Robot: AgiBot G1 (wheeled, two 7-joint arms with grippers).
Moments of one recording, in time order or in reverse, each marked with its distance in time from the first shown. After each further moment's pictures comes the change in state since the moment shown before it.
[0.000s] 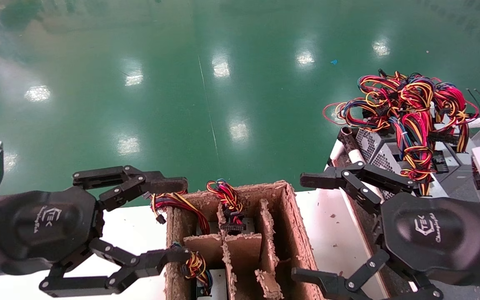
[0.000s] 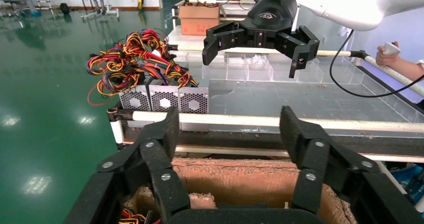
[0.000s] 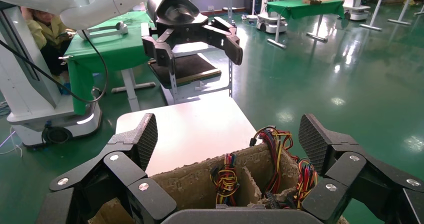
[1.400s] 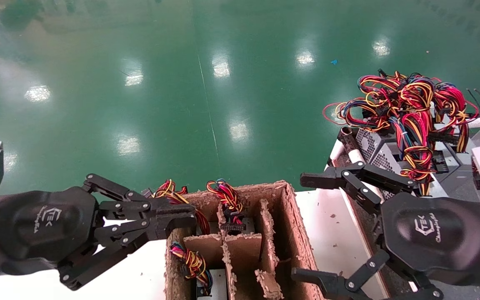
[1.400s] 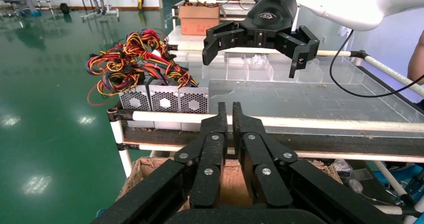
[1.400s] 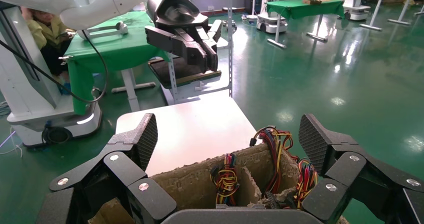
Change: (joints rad) left arm 0.000 0.000 0.000 0.000 0.000 0.000 0.000; right arm 0.005 -0.024 -0.023 0.014 -0.043 0.032 0.011
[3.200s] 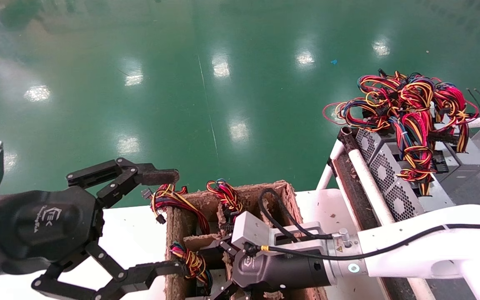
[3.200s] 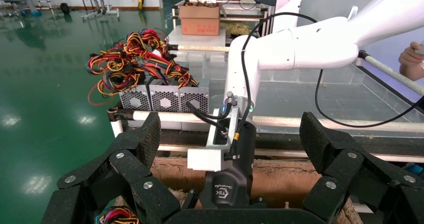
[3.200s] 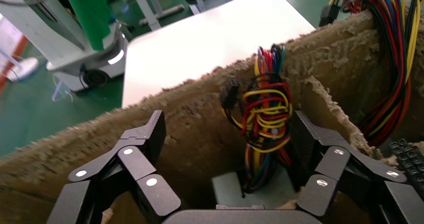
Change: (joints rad) left arm -0.001 -0.001 0.004 0.002 -0.002 -0.001 0.002; right arm 0.163 -0.507 -0.351 -0.418 -0.469 0.107 -0.031
